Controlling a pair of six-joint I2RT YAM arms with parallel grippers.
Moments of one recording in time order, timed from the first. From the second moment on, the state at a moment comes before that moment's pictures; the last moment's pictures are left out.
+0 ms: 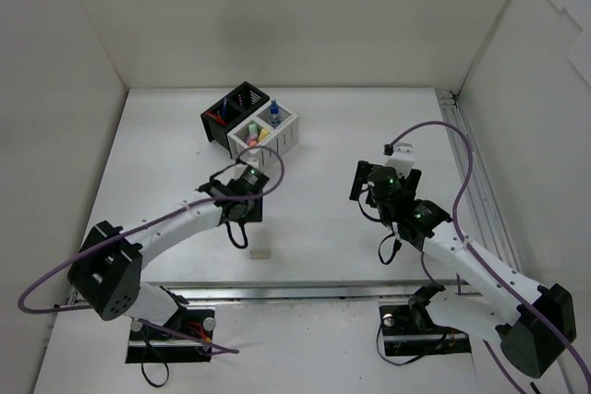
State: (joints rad) left arm -0.74 1.45 0.91 -0.61 -0.26 -0.64; right arm 0.60 1.01 0.73 -0.37 0.56 0.52
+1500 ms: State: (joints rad) left arm -0.27 2.04 1.98 -0.45 0.02 -0.02; right arm 0.72 1.33 0.95 -0.35 -0.01 -0.04
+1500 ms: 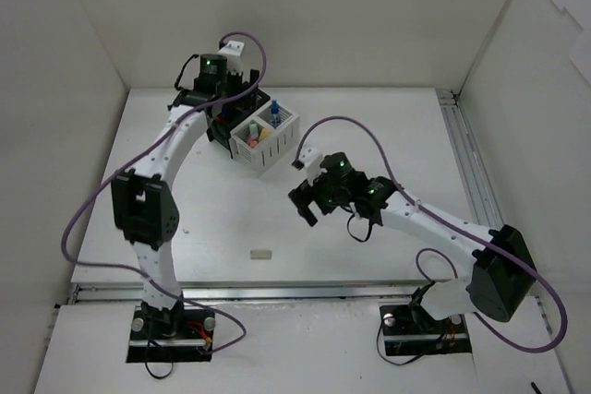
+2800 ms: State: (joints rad) left arm -0.23 0.69 0.66 -0.40 0.05 -0.40; right arm 1.14 1.67 0.86 0.04 0.01 -0.15
